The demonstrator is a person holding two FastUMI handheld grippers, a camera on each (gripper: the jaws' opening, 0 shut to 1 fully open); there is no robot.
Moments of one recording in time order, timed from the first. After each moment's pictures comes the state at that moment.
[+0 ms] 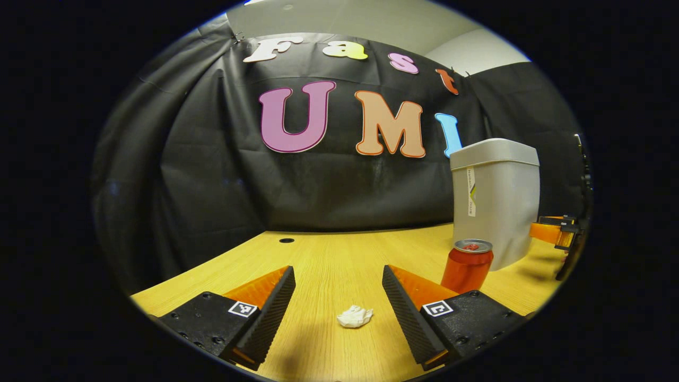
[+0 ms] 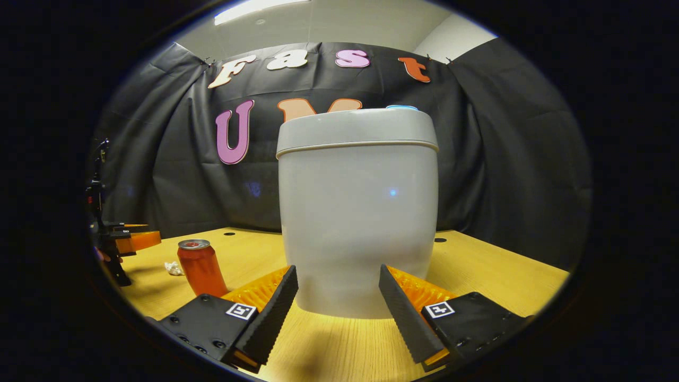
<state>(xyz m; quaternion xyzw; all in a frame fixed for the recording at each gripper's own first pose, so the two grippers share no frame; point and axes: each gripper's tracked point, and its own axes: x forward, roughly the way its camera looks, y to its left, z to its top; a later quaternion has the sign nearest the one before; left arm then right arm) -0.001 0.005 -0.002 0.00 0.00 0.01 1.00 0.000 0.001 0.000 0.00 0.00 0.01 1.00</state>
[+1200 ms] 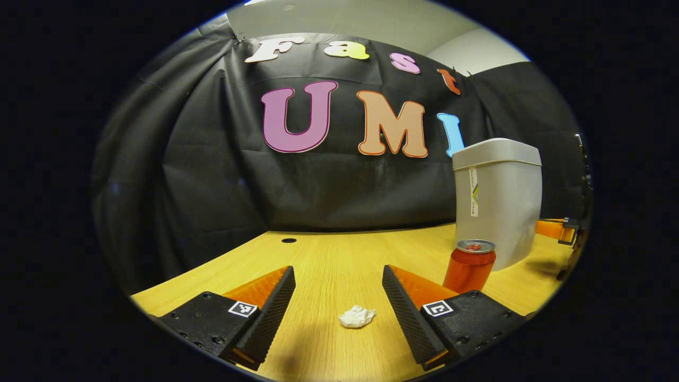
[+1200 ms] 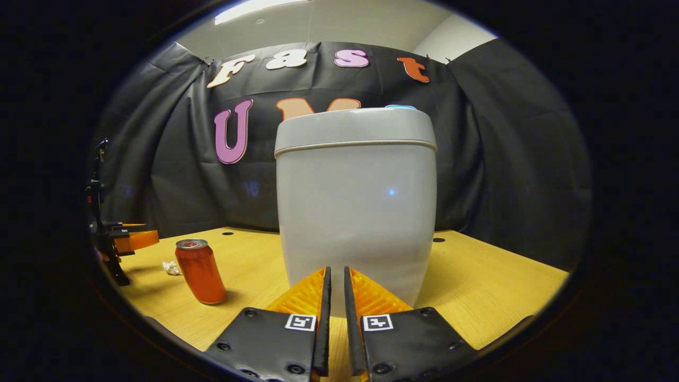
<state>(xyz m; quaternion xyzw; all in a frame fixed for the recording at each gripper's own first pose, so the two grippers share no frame) -0.002 0.008 -0.005 0.00 0.00 0.02 1.00 -0.001 0.000 0.000 0.00 0.00 0.00 1.00</state>
